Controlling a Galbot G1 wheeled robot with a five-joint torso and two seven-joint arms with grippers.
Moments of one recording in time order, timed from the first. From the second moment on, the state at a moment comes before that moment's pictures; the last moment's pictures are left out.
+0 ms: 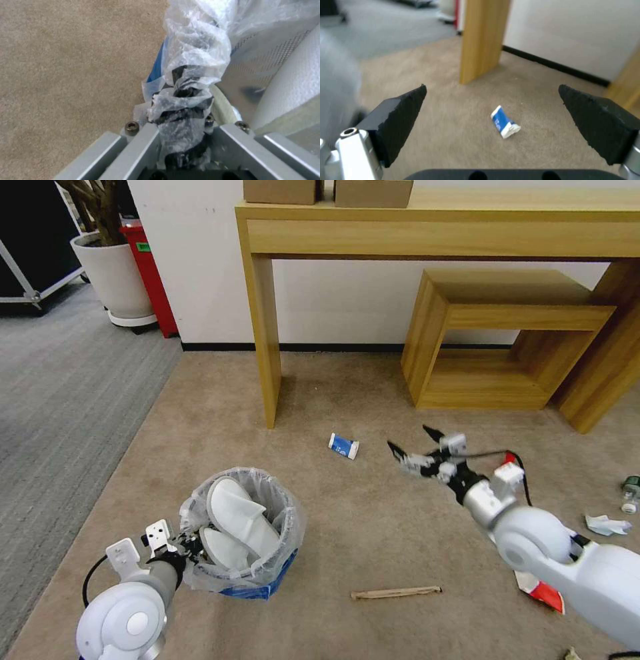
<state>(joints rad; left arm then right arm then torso) 1.52 -1.25 -0.61 -2.20 -1.03 0.64 -0.64 -0.93 0.40 -0.18 1.89 0.81 0.23 0.05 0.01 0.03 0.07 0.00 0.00</state>
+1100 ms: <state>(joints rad) 1.53 -1.30 -0.61 -2.18 -0.98 0.63 -0.61 -0.98 0.27 -0.37 1.76 0.47 -0.02 -0.02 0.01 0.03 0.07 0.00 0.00</state>
